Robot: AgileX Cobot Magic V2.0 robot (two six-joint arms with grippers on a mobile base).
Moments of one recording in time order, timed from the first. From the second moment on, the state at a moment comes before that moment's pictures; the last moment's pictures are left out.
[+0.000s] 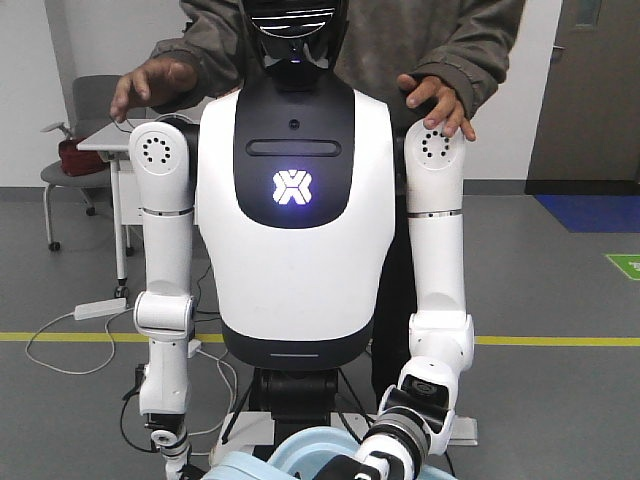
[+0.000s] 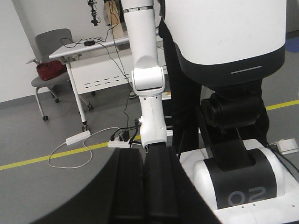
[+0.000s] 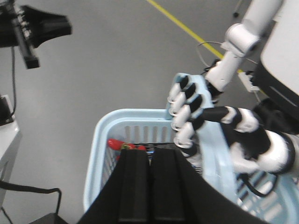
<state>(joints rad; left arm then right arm) -0.02 -0.01 0.03 -0.10 0.18 0.31 1.35 0.74 -0.79 -0.52 0.70 0.44</state>
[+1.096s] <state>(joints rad) -0.02 -0.01 0.03 -0.10 0.18 0.31 0.04 0.07 0.03 0.04 -0.12 -0.19</state>
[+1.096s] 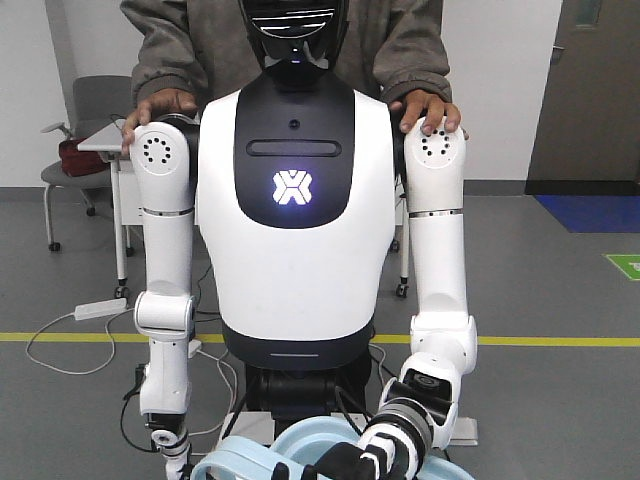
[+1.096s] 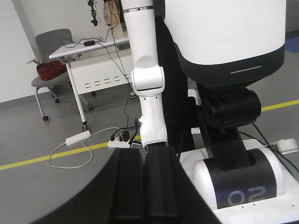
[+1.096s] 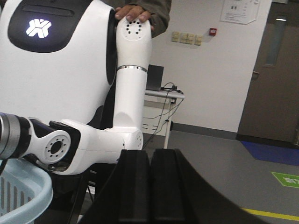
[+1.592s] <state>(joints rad) -0.02 -0.01 0.03 -0.10 0.18 0.31 0.02 -0.01 0.03 0.04 0.00 -0.08</state>
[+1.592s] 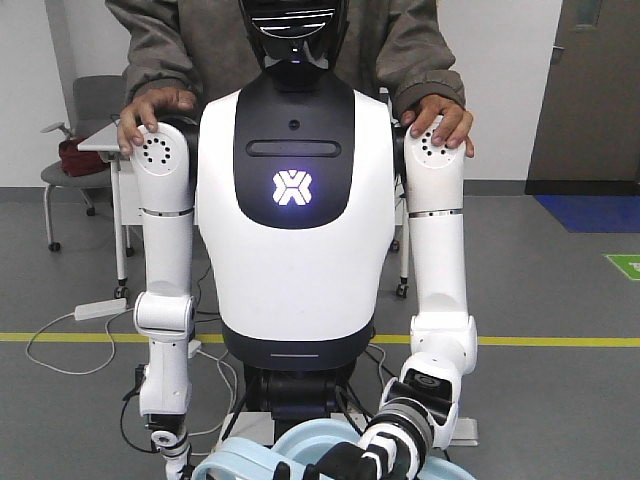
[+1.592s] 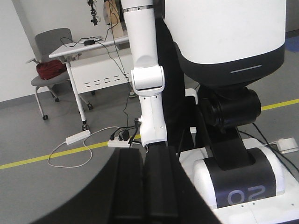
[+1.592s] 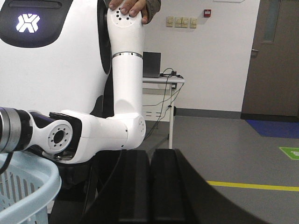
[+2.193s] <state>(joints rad) -0.02 -0.01 0.03 -0.10 0.18 0.31 0.02 -0.01 0.03 0.04 0.00 -0.05</state>
